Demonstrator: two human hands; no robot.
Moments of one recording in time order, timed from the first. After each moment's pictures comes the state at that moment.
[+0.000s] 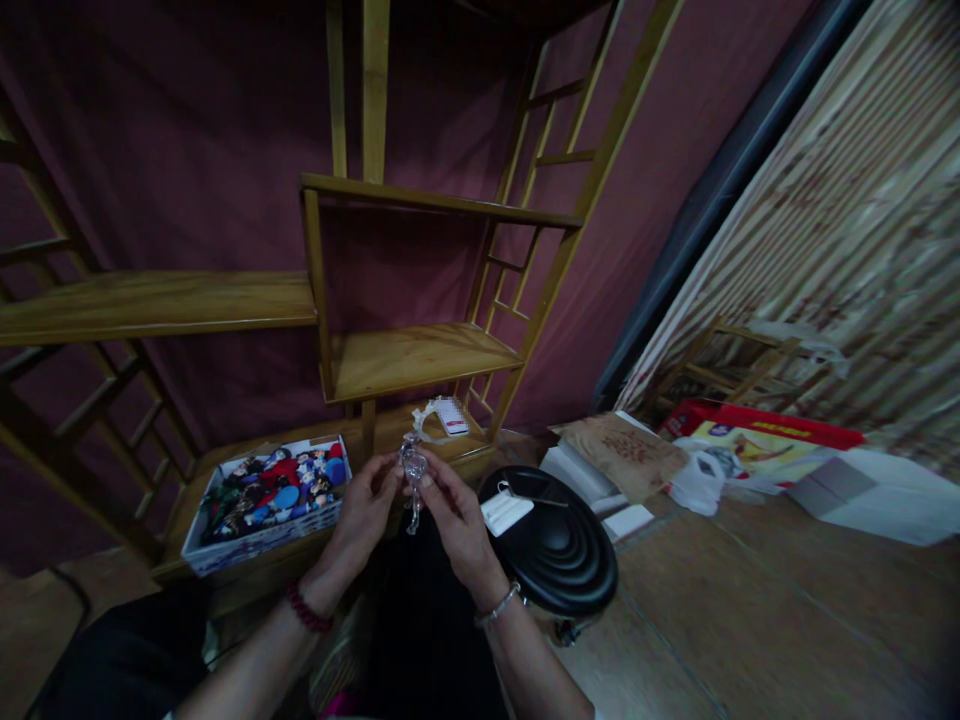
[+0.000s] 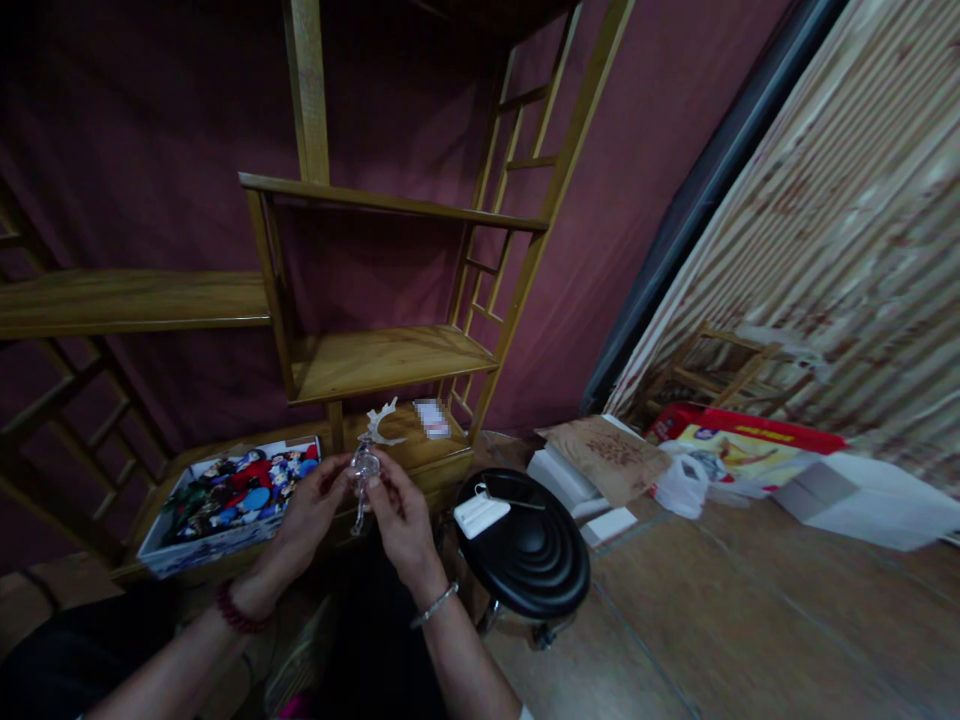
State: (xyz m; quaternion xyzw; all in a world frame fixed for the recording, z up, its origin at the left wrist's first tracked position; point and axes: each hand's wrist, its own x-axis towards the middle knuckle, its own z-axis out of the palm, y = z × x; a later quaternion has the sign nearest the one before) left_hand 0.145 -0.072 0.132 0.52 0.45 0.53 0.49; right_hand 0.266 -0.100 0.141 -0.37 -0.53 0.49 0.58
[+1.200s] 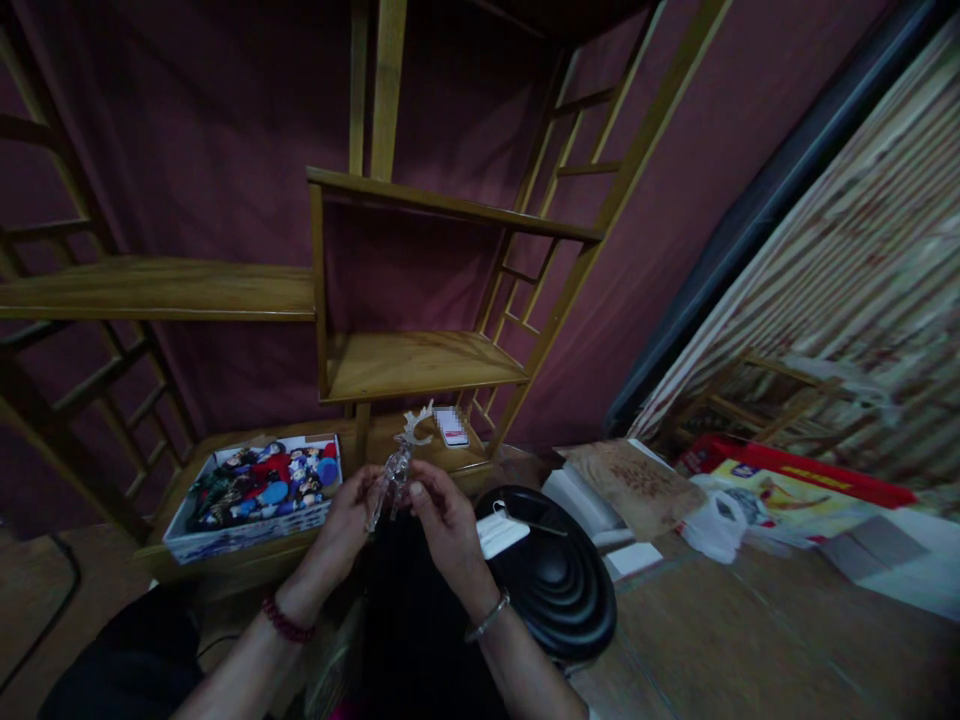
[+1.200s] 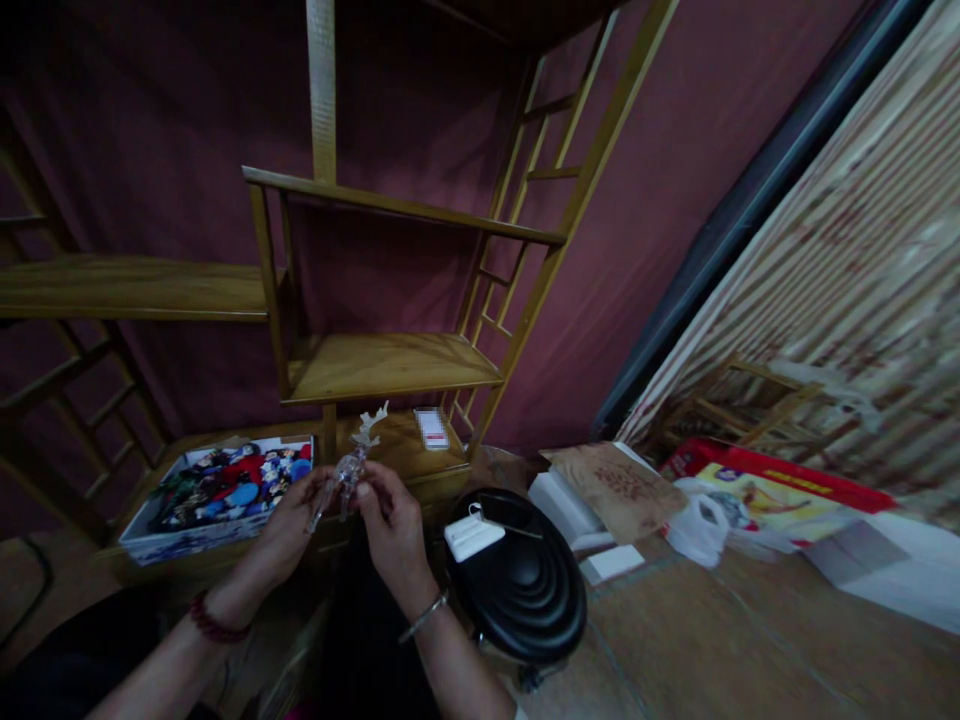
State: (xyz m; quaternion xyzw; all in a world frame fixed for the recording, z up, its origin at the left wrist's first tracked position) left_hand 0.160 -0.078 0.135 0.42 0.43 0.57 0.57; right_hand 0.284 -0.083 0.131 -0.37 -0.59 0.45 0.56
